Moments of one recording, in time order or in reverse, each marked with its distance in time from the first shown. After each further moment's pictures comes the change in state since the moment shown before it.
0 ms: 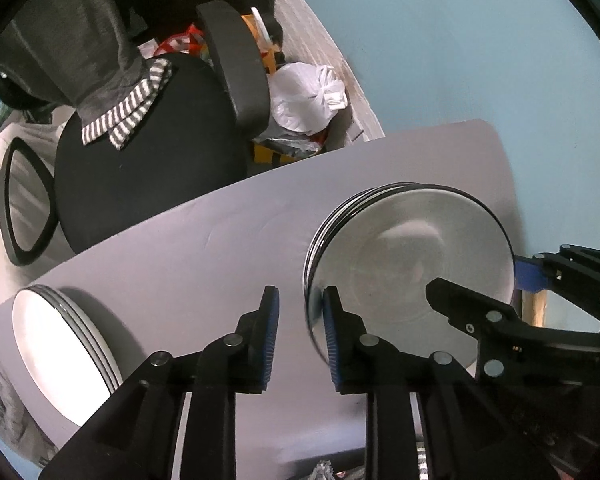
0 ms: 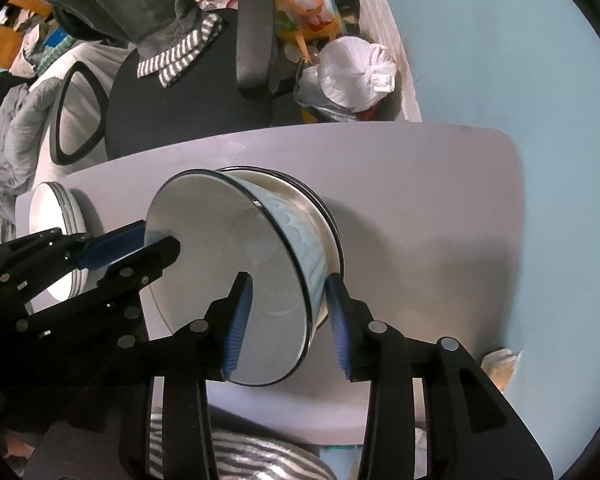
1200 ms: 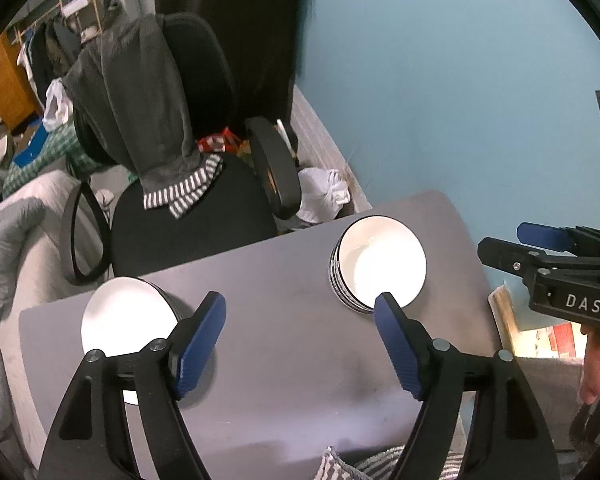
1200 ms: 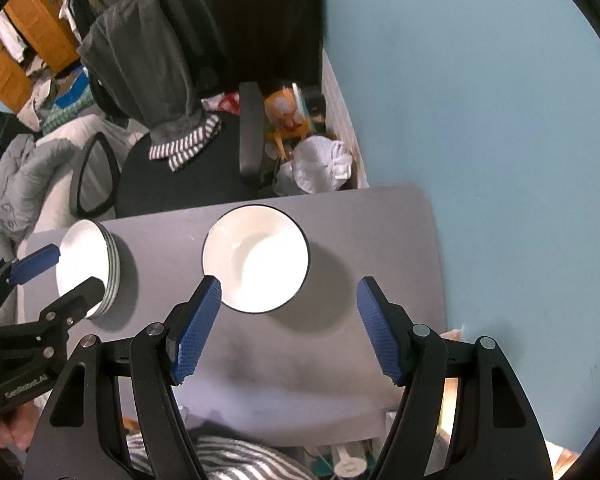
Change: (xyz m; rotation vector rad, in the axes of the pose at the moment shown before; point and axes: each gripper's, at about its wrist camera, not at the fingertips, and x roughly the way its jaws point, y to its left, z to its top) left arm -0.141 0.028 -0.103 0.015 -0.426 0.023; right arm -0.115 0.018 -0.086 0.036 -0.399 -0.104
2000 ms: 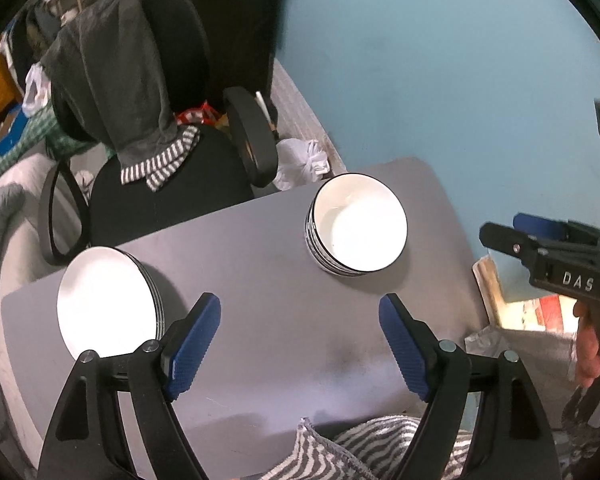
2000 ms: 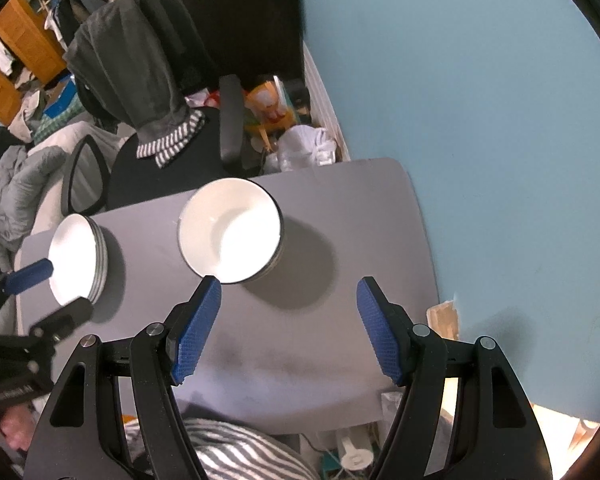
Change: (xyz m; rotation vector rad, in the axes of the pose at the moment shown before) left arm 0.013 -0.006 -0.019 -0.010 0.104 -0.075; right arm 0.006 -0.024 -0.028 0.056 0.021 -0.018
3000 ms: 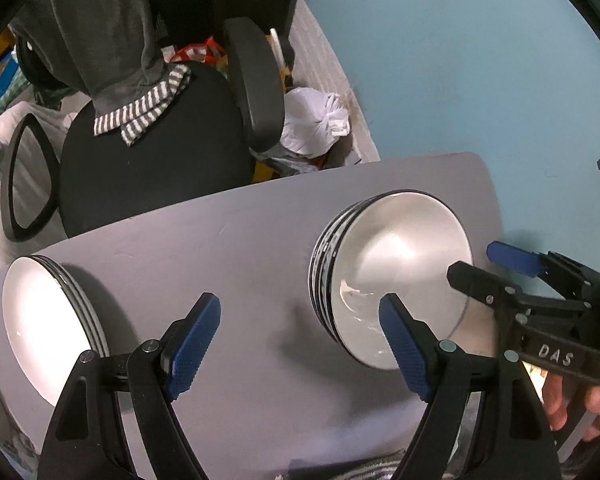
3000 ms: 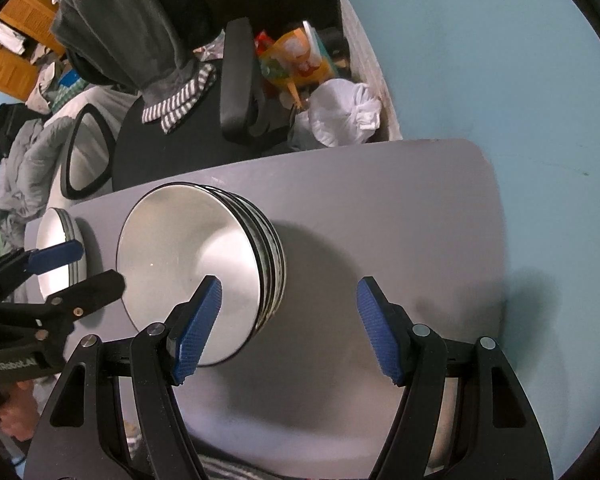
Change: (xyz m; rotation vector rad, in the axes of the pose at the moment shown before) left arm 0.131 0.000 0.062 -0.121 0.230 0.014; right arm 0.123 -0.022 0.041 -0.040 0.186 0.169
